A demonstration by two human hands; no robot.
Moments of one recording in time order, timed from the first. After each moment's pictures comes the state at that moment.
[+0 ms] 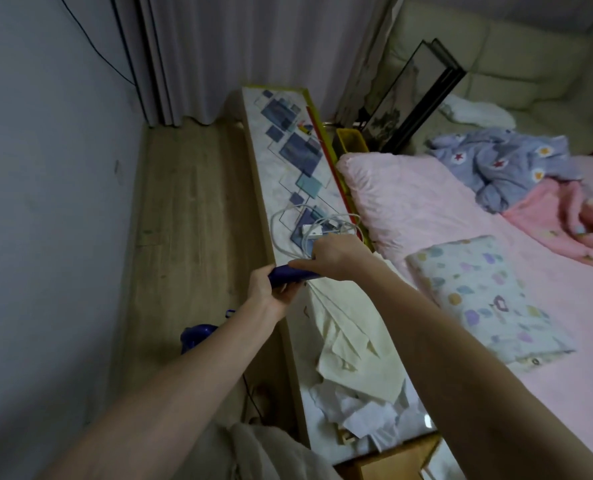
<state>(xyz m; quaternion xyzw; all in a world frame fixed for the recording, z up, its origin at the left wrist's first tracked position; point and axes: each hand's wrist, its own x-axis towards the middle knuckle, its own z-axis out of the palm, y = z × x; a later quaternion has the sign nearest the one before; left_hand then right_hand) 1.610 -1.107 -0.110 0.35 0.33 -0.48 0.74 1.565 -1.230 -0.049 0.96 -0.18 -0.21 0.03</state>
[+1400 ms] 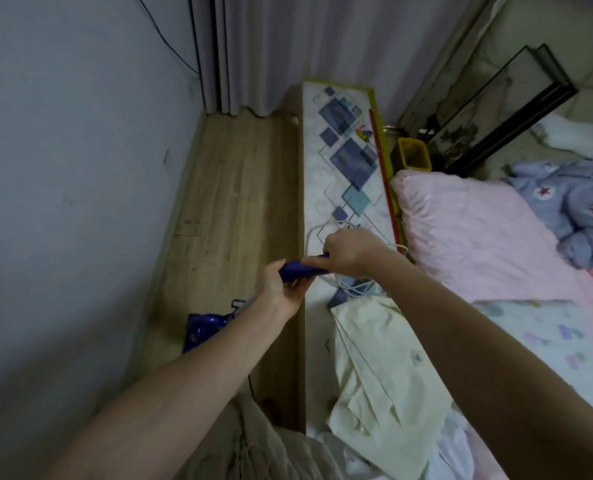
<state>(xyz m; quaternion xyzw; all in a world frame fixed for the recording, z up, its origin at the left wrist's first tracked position) 1.709 -1.173 -0.105 0.31 0.37 -0.39 0.78 1.699 -1.312 -0.063 0.97 -0.05 -0.24 0.04</state>
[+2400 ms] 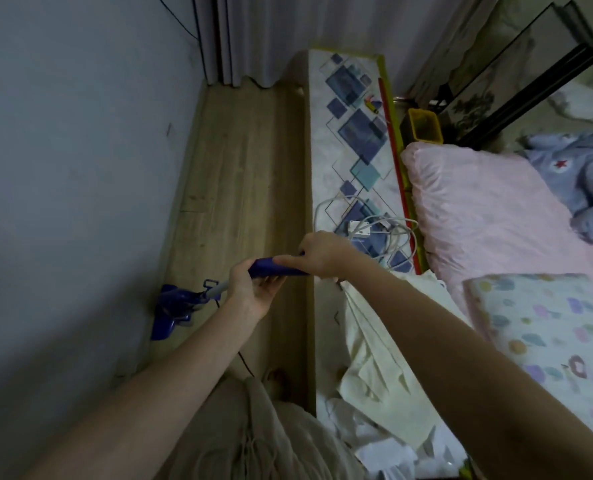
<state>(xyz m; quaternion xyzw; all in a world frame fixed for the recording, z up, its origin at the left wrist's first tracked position) 1.708 -1.103 -0.145 0.34 0.39 -0.35 0.78 1.694 -1.245 -0.106 0.95 -0.11 -0.28 -0.11</state>
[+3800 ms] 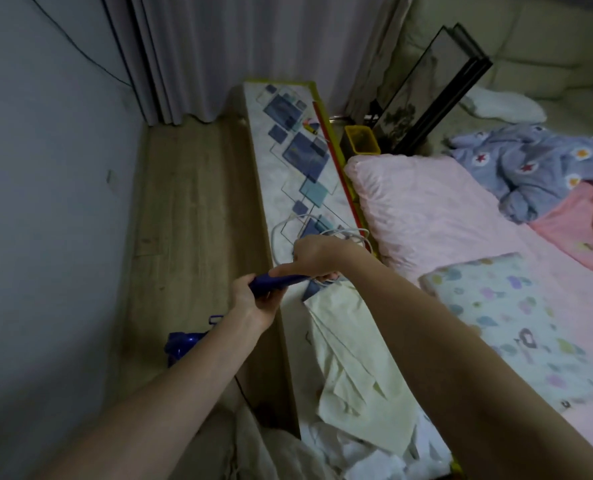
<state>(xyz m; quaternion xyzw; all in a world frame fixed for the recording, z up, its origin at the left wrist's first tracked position) 1.686 -1.183 -0.112 0.34 0.37 -0.43 0.75 1.670 -1.330 -0.078 0.93 -0.17 -0.31 -0.13</state>
